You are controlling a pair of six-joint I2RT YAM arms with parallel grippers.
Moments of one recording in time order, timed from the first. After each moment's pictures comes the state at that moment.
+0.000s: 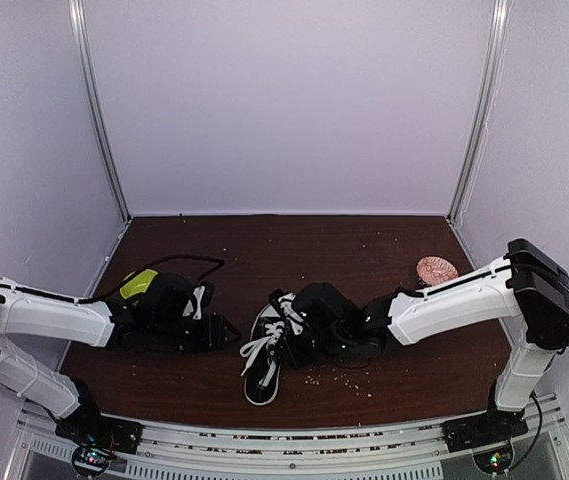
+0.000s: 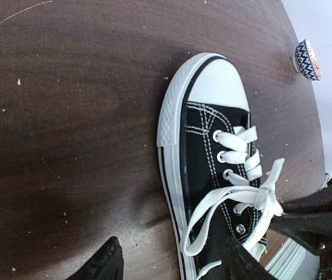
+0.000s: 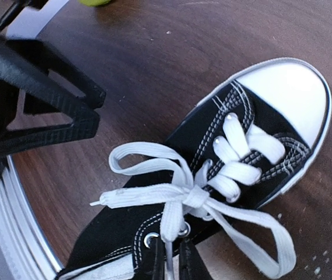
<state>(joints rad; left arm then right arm) -0.83 1.35 0.54 0.06 0.14 -0.82 1.13 1.78 1.03 -0.01 0.03 0.52</state>
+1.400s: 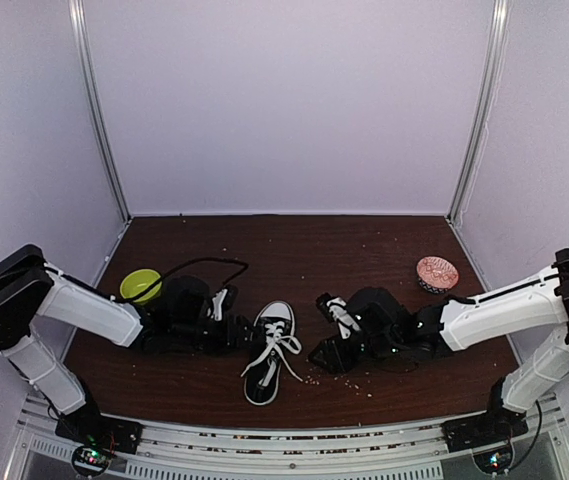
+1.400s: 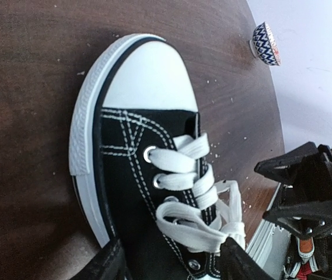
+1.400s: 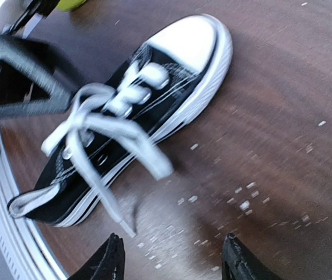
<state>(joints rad) -0.83 1.59 0.56 0.41 0.35 -0.88 1.05 1.51 0.71 0.04 -0.02 0.51</state>
